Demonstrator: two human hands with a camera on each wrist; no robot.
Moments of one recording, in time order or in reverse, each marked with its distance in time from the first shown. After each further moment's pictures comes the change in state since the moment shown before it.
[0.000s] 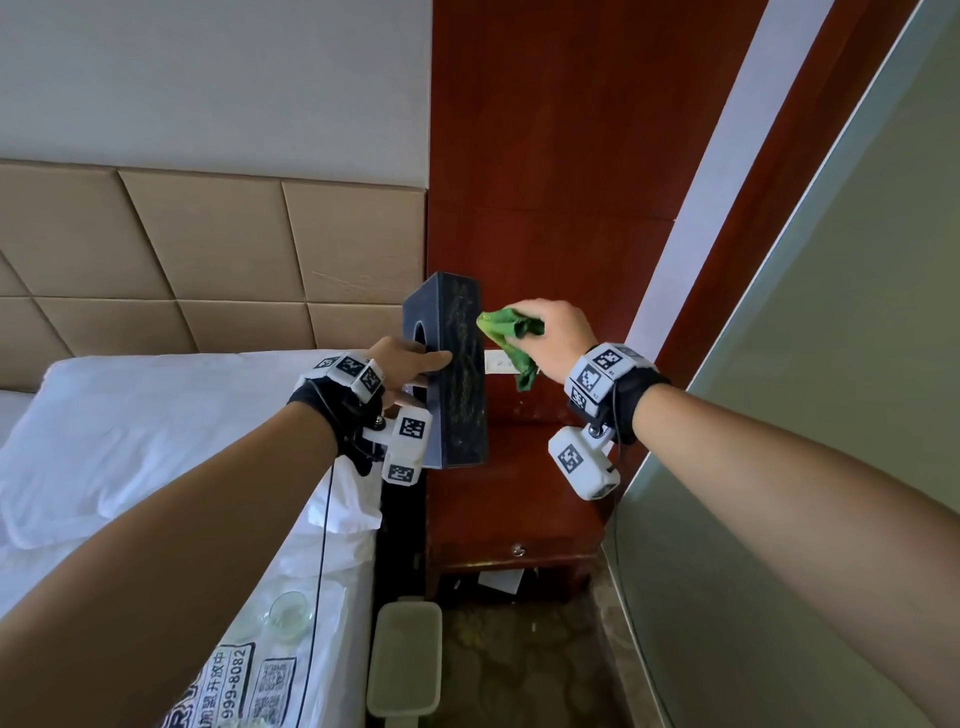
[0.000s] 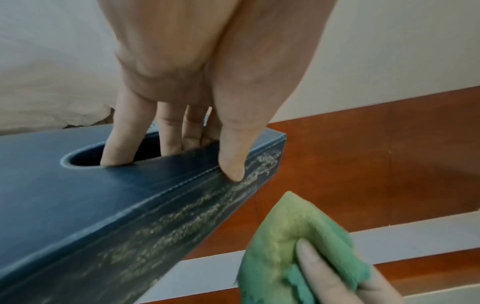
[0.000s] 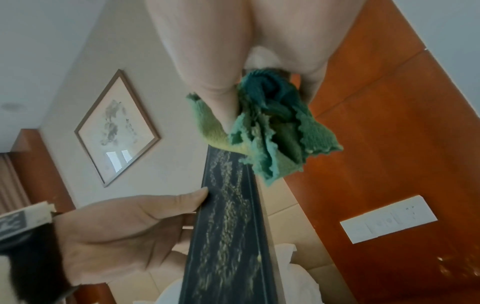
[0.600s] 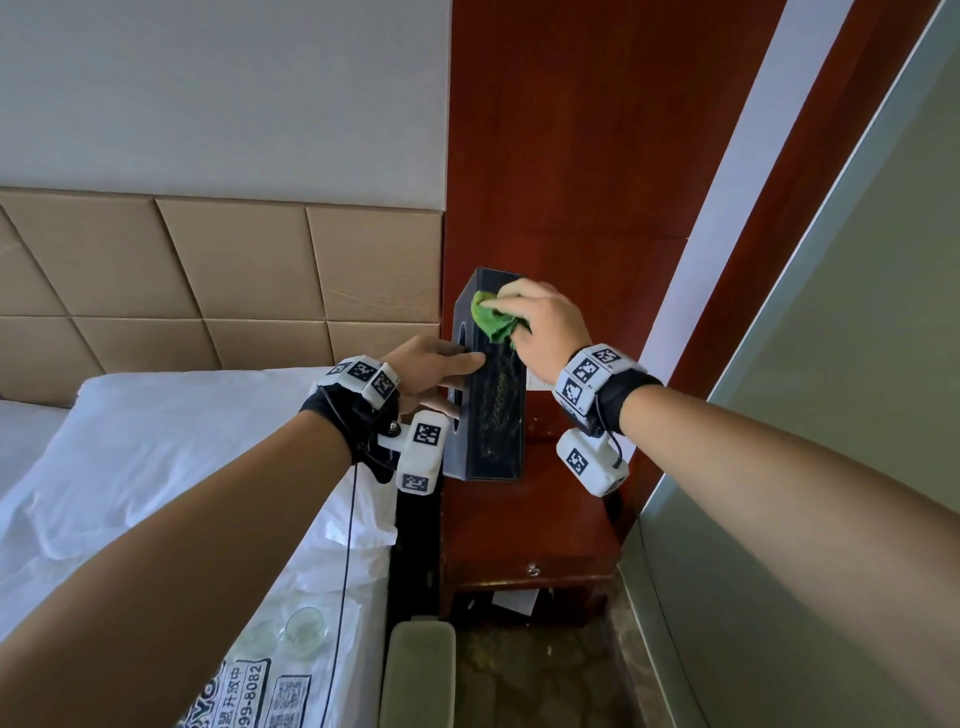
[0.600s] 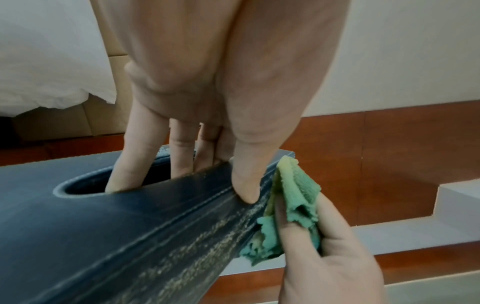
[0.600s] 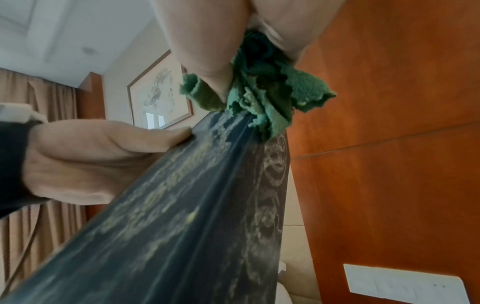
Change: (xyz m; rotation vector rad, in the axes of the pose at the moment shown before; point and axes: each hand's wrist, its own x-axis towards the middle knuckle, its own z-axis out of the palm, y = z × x) left_hand -0.025 0.022 0.003 0.007 -0.202 0.168; right_hand 0.017 -0.030 0.002 -0.148 0.123 -0.311
